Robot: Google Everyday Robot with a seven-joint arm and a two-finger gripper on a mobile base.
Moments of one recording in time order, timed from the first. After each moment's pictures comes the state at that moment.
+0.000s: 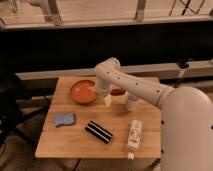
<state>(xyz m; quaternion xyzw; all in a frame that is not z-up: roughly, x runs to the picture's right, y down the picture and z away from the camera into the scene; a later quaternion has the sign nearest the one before) -0.019 0.058 0.882 -0.26 -0.18 -0.27 0.91</state>
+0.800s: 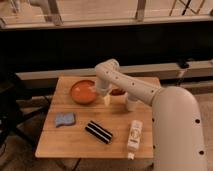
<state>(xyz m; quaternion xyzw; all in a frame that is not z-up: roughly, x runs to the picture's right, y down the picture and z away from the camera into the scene) -0.024 0.062 0.914 -0.27 -0.19 -0.27 0.90</state>
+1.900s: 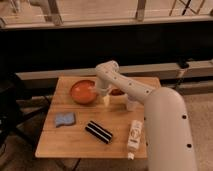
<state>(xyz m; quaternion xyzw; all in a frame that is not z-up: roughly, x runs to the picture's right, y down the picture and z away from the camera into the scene) -0.025 0.070 0.938 -0.29 -0.21 -0.28 0.89</state>
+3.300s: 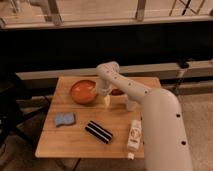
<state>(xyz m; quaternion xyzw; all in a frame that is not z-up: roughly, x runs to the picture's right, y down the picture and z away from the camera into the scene) -0.022 0.078 0.946 -0.30 -0.23 -0.30 0.88</state>
